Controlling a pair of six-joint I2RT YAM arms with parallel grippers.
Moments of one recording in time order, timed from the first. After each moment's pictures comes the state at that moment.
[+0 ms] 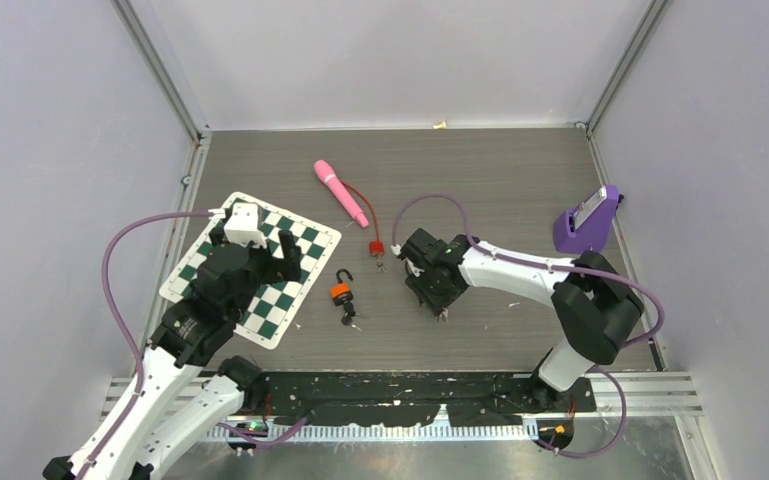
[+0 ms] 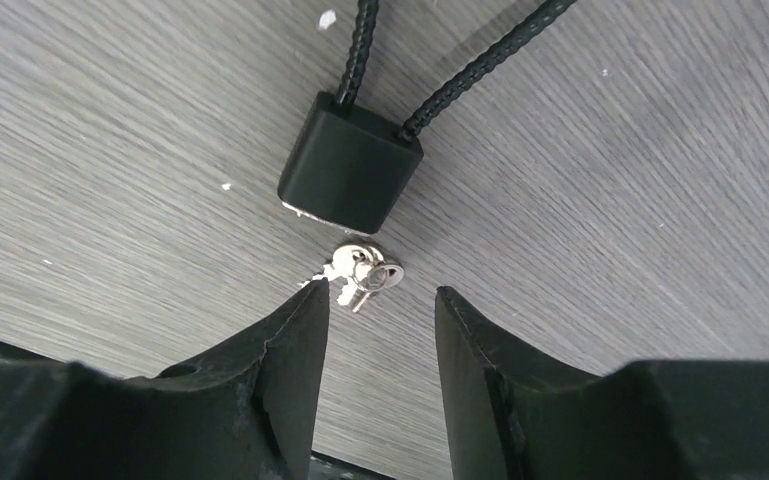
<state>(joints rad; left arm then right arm) -0.55 0.61 0.80 -0.57 -0.37 -0.24 0.83 1.60 0.99 -0.71 0.09 0.14</state>
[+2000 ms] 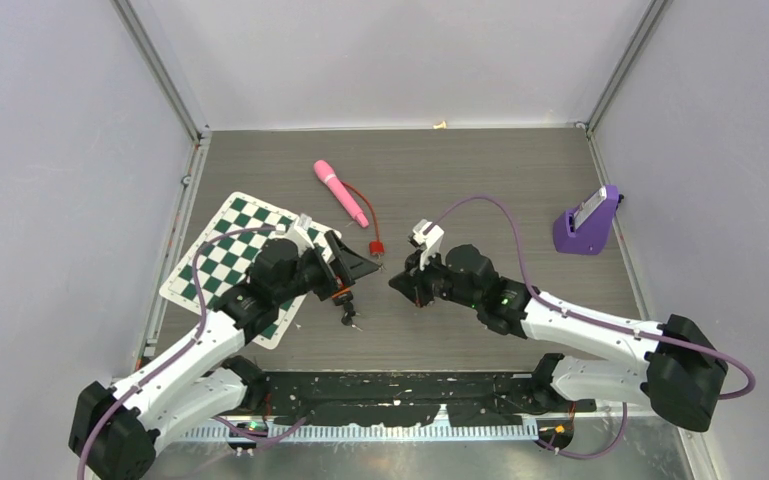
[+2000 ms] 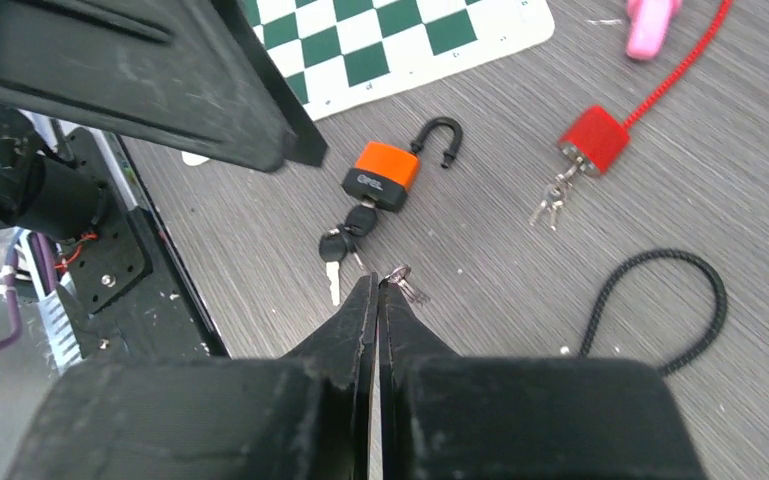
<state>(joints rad) -0.60 0.85 0.54 -0.10 0.23 -1.04 0.92 1.11 0.61 0.15 -0.10 0.26</state>
